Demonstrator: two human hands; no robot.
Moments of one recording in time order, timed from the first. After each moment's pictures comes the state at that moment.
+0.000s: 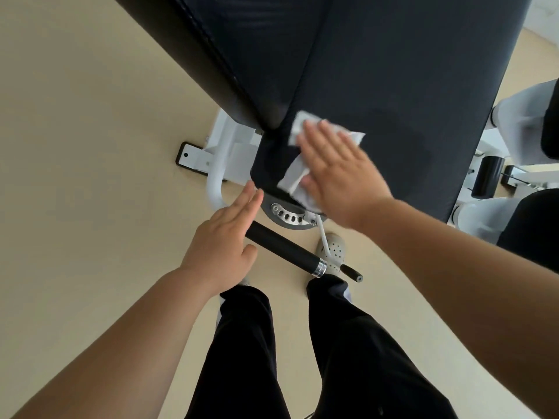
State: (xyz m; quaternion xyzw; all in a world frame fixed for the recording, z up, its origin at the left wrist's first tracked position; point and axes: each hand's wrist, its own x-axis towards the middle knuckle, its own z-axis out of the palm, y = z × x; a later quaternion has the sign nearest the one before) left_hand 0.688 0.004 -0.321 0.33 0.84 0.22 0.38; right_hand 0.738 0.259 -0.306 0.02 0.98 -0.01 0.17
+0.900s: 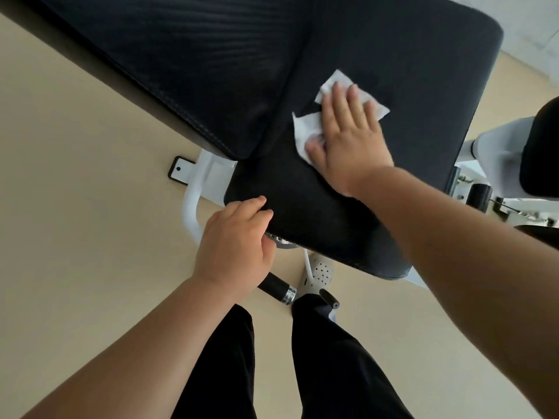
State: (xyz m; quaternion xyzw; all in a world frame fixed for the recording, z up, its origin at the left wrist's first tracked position) left_hand 0.695 0.090 -0.293 0.35 0.89 0.18 0.23; right_hand 0.682 0.339 -0.292 0.13 0.97 -0.01 0.21
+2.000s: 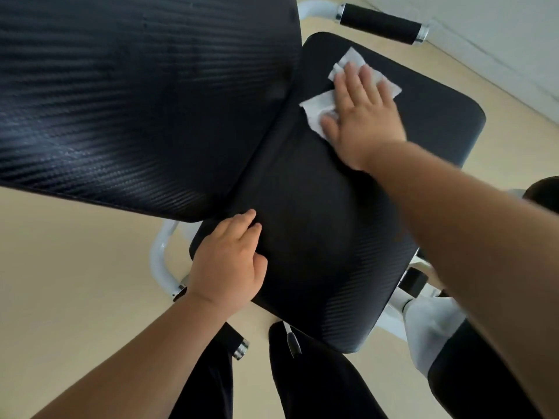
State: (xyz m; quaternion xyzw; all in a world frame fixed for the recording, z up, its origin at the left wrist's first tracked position) left_hand 0.669 0.176 -0.282 0.28 0.92 0.14 0.23; right_hand 0.580 0.462 -0.288 0.10 0.98 0.00 0.20
